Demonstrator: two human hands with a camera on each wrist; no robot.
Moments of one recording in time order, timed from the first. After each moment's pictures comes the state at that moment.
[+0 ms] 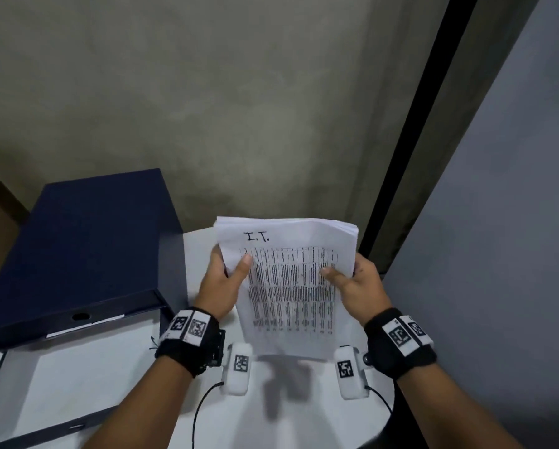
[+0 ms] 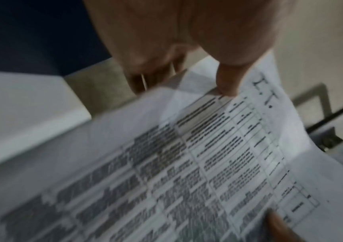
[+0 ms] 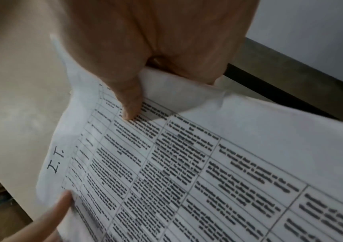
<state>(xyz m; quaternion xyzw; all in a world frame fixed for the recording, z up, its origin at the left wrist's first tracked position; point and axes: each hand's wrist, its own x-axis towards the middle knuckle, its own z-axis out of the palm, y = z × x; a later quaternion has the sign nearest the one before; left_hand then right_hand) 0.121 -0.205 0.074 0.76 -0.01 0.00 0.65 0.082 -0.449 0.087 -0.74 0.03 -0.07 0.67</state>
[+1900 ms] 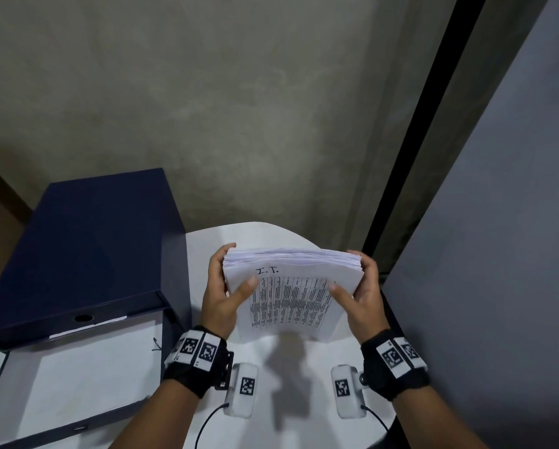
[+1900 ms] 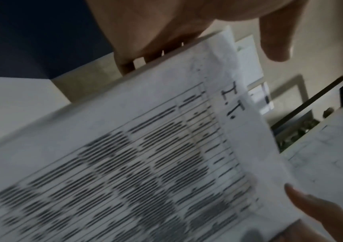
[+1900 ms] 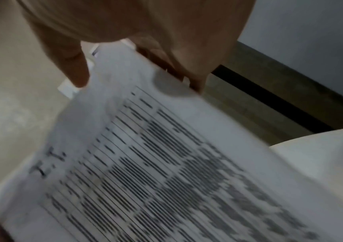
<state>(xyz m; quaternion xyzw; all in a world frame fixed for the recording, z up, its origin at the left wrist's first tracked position) 0.104 -0.204 0.058 0.67 -0.02 0.02 0.74 0.070 -0.446 0.053 -0.71 0.01 -0.15 0.69</state>
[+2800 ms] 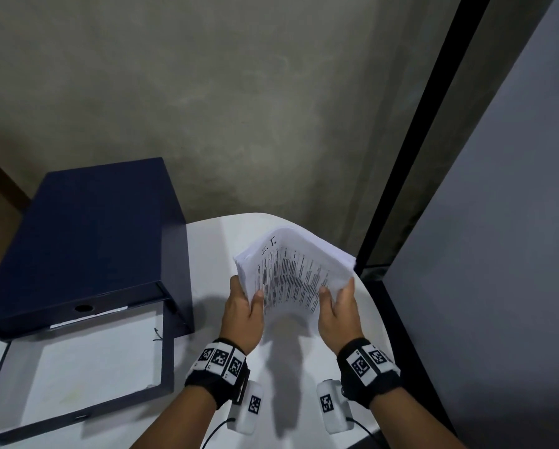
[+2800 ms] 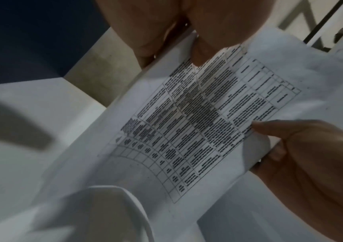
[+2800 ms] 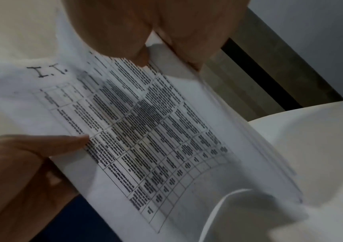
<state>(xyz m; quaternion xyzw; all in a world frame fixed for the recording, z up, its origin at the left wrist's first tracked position) 0.083 -0.228 0.009 0.84 0.01 0.03 0.53 0.058 -0.409 0.013 -0.82 0.10 -0.13 0.55</state>
